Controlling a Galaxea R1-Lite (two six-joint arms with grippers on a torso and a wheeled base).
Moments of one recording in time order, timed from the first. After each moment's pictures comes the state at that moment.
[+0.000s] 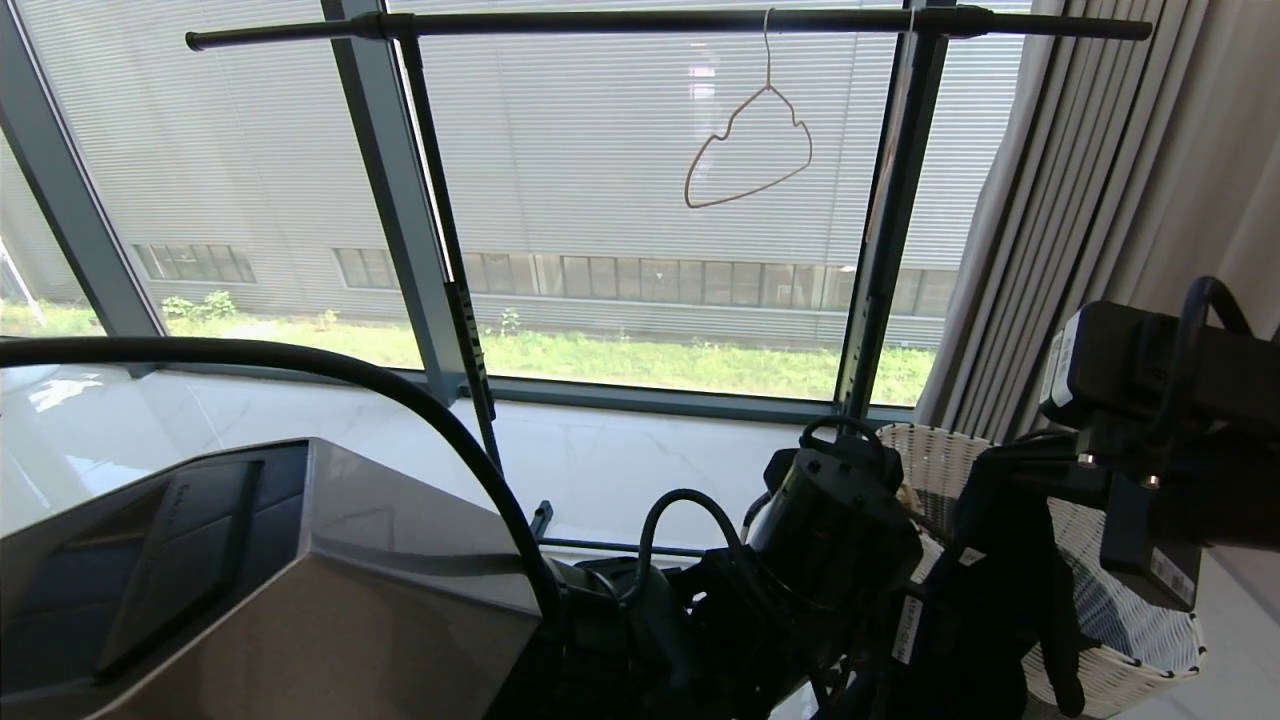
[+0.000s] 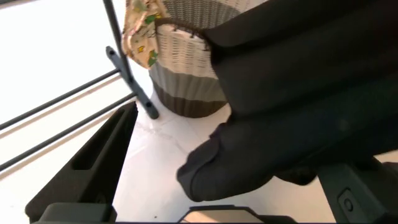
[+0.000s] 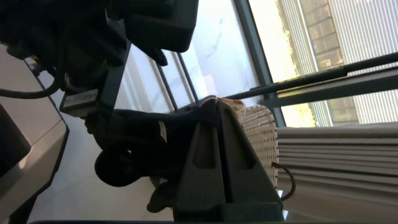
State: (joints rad) left arm -1.01 2.15 -1.22 -0.45 0.09 -0.22; right arm 0.81 1.29 -1.10 0.37 -0.16 -0.59
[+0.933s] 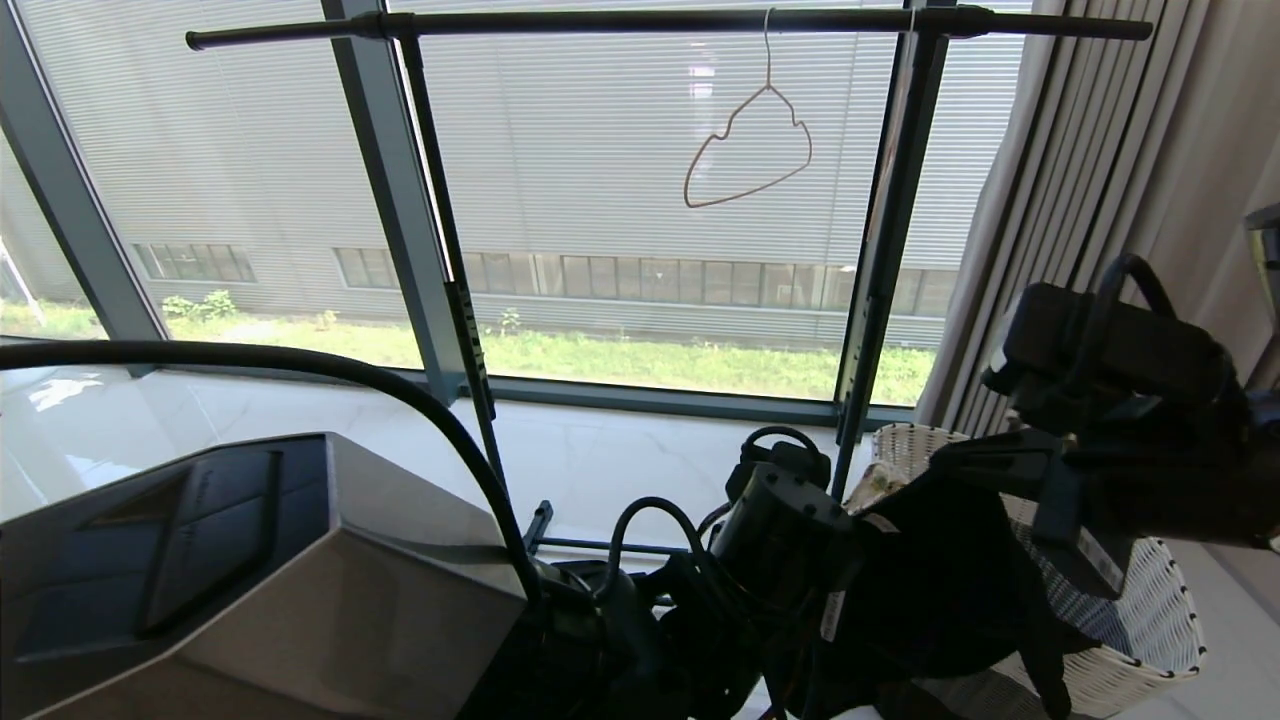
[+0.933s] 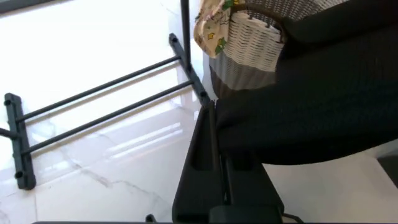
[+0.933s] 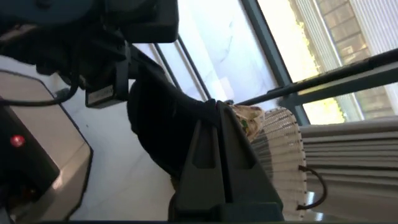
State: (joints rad) left arm -0.96 2.13 -1.13 -0.45 0.29 -0.20; right arm 0.82 1.36 -1.09 0.28 -0.16 -0.42
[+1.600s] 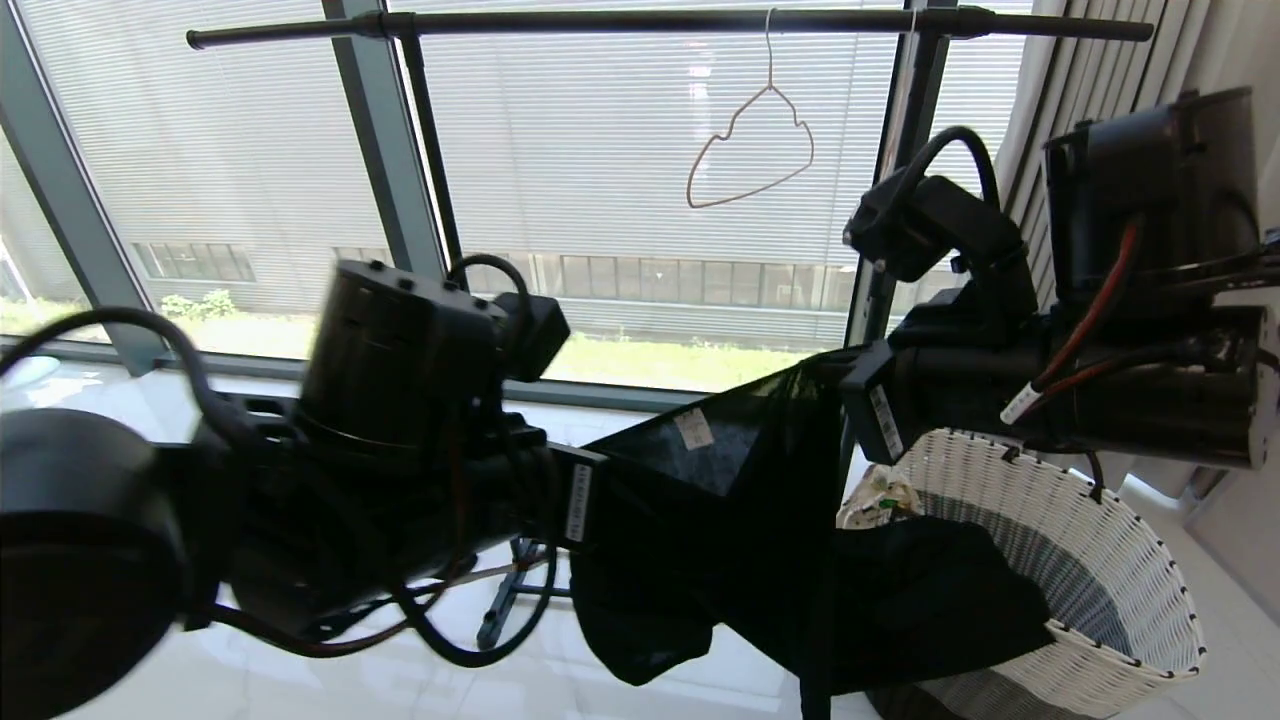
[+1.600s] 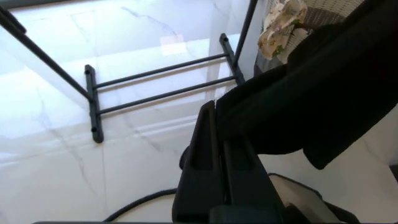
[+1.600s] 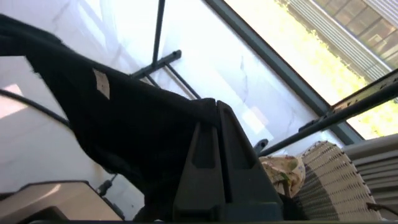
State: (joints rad) left arm -0.73 1.54 -0.99 0.02 0.23 -0.16; right arm 0.85 1.59 -1.27 0.04 -0.16 -0.14
